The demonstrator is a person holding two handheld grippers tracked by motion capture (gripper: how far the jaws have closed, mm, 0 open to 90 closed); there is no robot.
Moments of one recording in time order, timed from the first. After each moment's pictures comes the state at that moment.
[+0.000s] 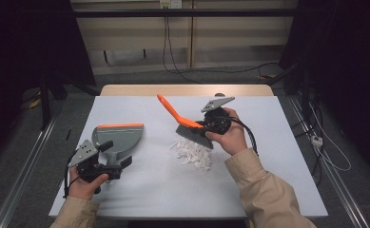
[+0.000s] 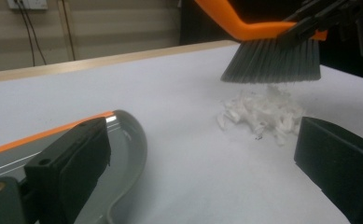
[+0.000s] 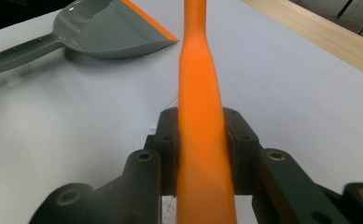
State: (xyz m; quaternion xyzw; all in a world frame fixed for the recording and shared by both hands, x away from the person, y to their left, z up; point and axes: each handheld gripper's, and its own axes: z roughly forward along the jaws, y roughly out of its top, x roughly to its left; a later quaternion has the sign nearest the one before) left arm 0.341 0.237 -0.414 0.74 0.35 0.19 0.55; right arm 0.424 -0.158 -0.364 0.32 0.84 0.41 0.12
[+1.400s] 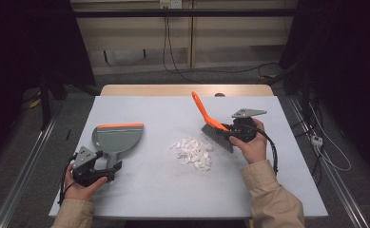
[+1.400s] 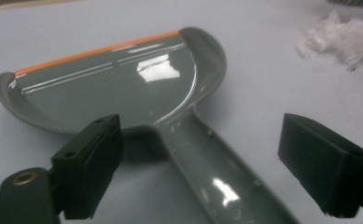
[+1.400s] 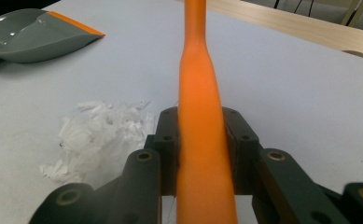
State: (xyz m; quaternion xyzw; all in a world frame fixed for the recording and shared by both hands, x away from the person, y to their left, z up) left arm 0.343 0.259 -0.448 0.77 0.42 0.22 0.43; right arm 0.412 -0.233 -0.407 0.42 0.77 0.44 0.16
